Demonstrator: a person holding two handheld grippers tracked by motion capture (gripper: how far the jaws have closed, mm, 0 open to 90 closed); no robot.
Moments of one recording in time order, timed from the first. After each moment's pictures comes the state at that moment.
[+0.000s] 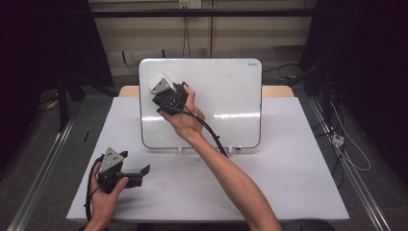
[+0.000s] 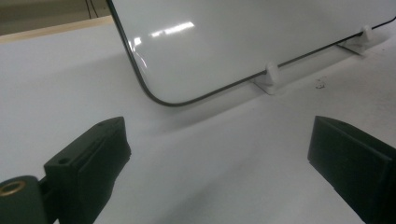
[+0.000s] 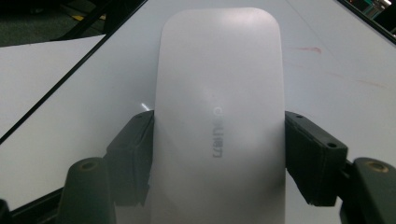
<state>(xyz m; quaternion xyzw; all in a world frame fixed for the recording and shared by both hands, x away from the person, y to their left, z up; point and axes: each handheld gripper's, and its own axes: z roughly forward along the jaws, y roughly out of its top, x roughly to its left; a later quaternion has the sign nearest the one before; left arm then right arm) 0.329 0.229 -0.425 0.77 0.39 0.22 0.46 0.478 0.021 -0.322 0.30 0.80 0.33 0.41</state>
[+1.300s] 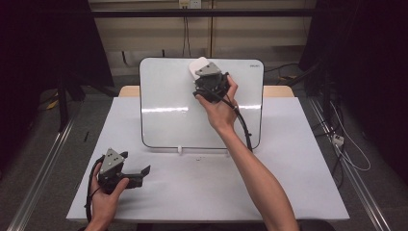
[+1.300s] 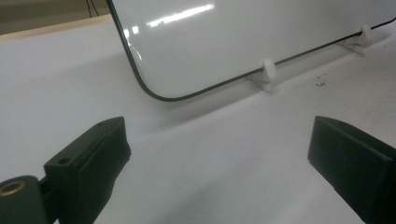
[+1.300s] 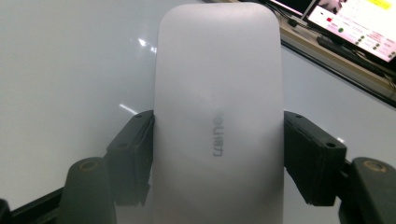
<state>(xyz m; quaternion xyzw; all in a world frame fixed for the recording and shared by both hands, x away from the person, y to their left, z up) 0.327 0.228 -0.426 0.77 0.39 0.23 0.45 0.484 -0.091 -0.297 0.42 0.72 0.35 0.43</state>
